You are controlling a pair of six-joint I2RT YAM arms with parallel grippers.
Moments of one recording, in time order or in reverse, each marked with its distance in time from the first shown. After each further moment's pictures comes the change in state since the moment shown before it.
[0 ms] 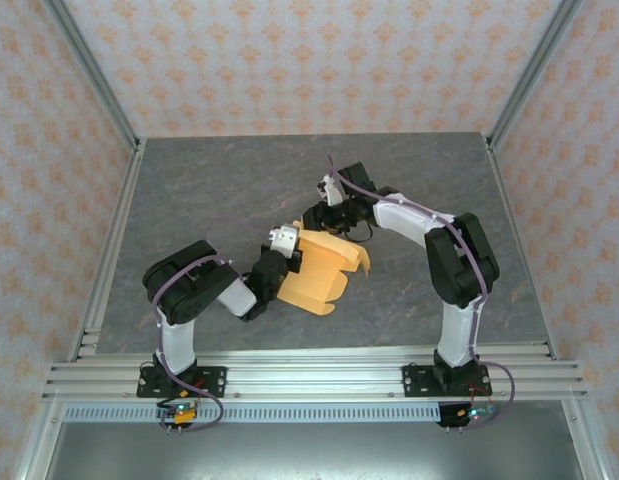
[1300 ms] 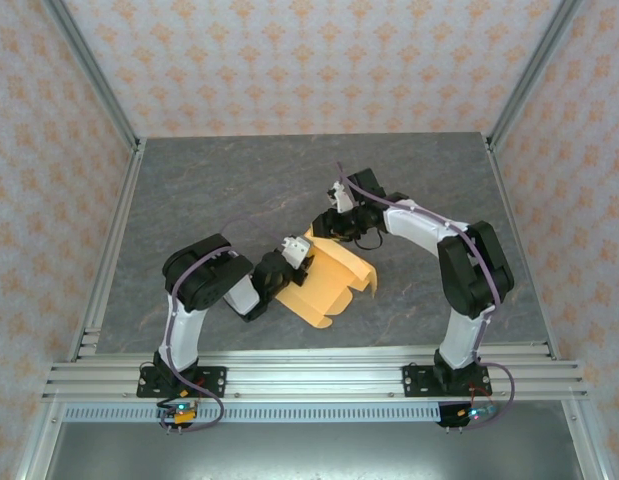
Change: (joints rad) left arm 0.031 0.153 0.020 0.056 0.317 0.096; right arm -0.022 -0.105 -0.114 -0.036 0.034 -0.006
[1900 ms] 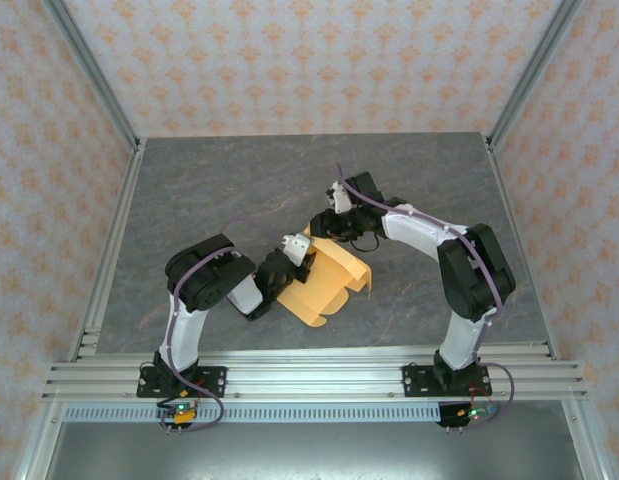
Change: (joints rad) left arm -0.019 0.005 0.029 -0.006 -0.065 -0.068; right arm 0.027 -0.018 -0.036 0.088 0.048 0.065
